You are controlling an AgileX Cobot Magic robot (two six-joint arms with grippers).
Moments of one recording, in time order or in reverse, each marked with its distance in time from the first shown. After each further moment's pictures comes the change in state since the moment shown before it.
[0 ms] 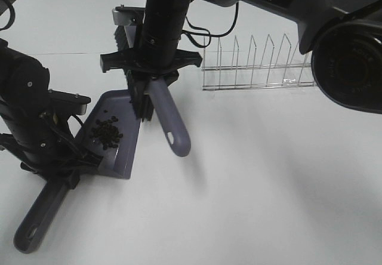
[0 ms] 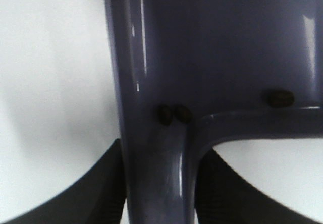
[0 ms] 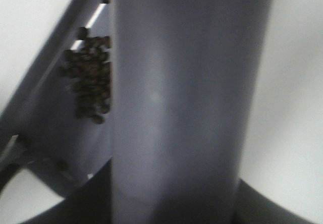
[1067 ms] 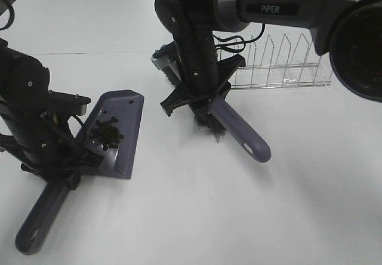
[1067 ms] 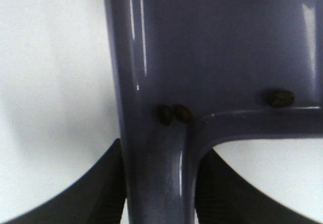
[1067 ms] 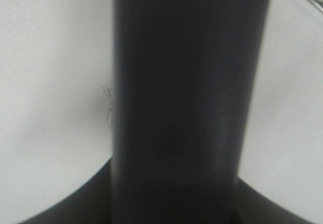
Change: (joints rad) left arm 0.000 0.000 0.000 -0.018 0.007 0.000; right arm -0.001 -0.053 0.296 -0.431 0.004 -0.029
